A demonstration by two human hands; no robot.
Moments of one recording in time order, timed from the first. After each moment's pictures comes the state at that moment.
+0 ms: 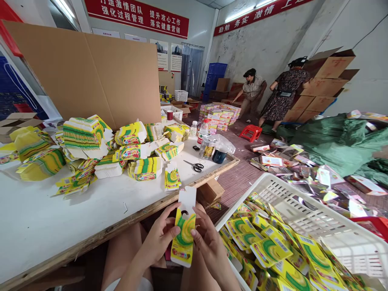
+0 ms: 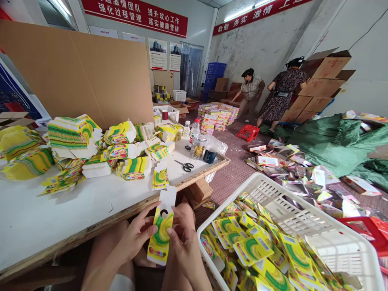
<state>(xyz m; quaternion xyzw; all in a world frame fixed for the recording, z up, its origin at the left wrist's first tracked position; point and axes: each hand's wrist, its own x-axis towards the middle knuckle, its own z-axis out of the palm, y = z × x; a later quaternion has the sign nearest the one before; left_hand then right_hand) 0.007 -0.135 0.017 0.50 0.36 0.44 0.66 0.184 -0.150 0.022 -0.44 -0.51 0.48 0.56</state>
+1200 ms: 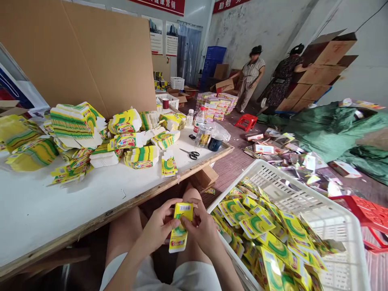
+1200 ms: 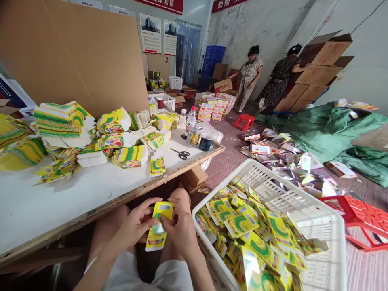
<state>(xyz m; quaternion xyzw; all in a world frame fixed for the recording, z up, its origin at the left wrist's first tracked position) 0.011 -0.153 0.014 0.52 0.39 0.38 0.66 0.187 -0.156 0.012 -0.57 -0.64 0.34 0.39</state>
